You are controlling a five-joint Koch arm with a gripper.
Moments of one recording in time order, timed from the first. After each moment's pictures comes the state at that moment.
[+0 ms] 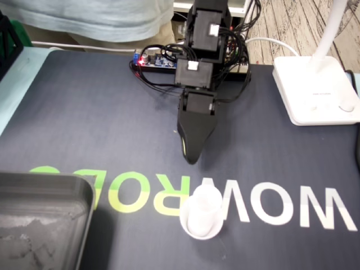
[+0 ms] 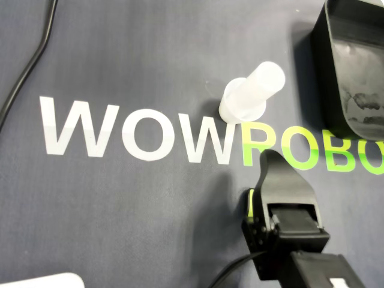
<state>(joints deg) 3.3 133.2 174.6 3.3 -7.3</state>
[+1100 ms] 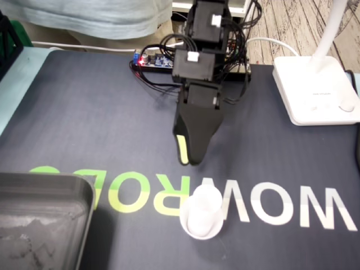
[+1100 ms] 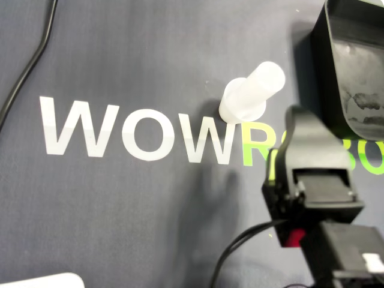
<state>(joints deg) 4.0 133.2 159.9 1.7 -17.9</state>
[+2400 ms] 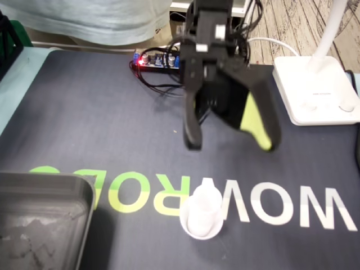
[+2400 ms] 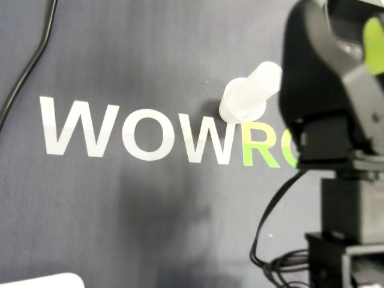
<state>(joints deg) -1.4 114.3 155.9 -53.1 -88.6</state>
